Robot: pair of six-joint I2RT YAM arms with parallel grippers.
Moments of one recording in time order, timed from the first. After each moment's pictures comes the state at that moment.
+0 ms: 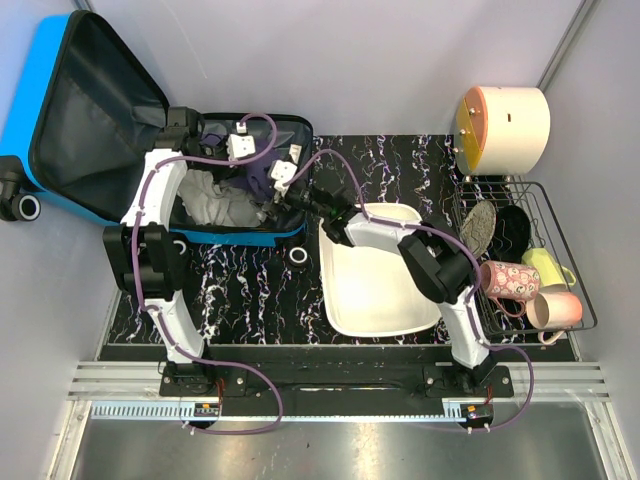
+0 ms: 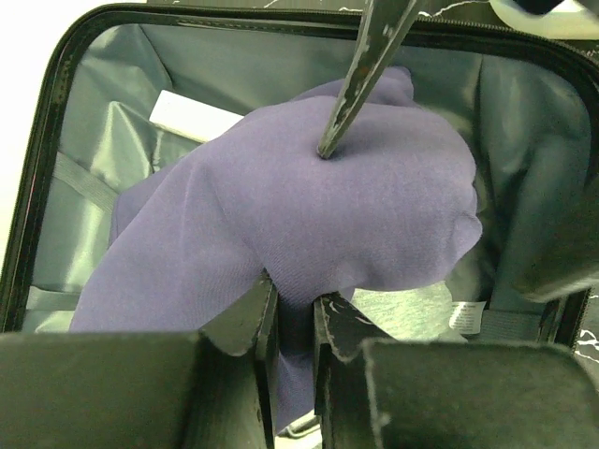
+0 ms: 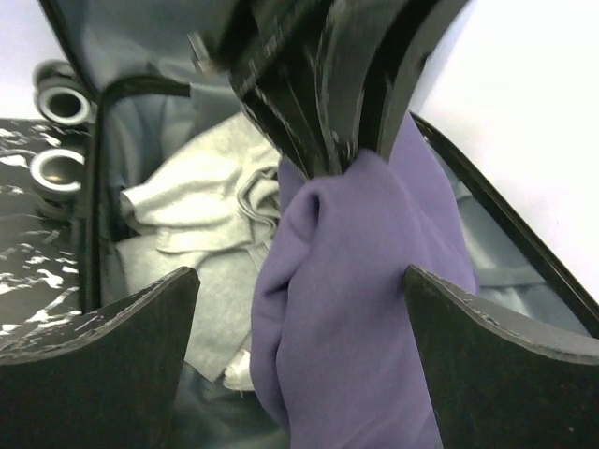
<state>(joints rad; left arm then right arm) 0.02 1.89 1.82 -0.93 0.84 1.30 0.77 2.13 1.50 0.75 -0.43 -0.30</state>
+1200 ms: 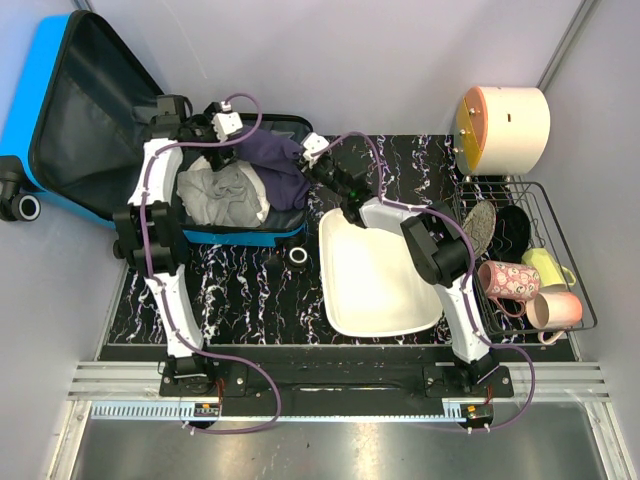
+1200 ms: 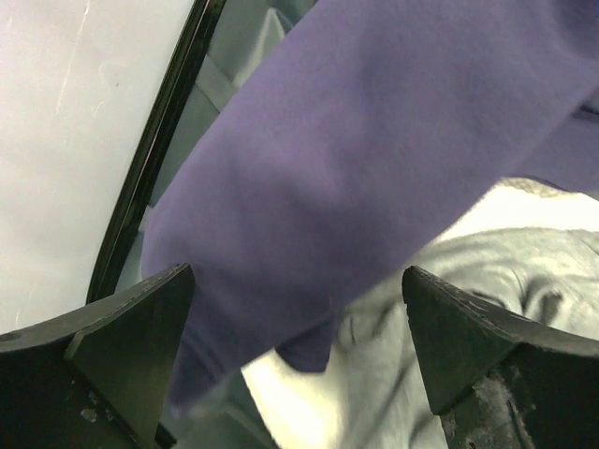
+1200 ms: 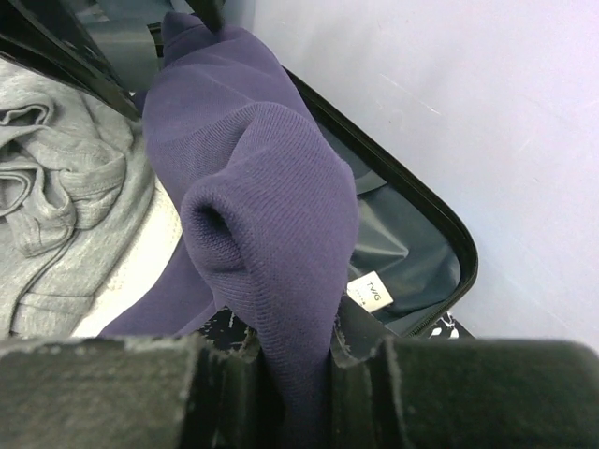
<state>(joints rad) 0.12 2.14 2.06 -0.71 0.77 1.15 0.59 2.28 1.61 0.81 -0.28 -0.26</state>
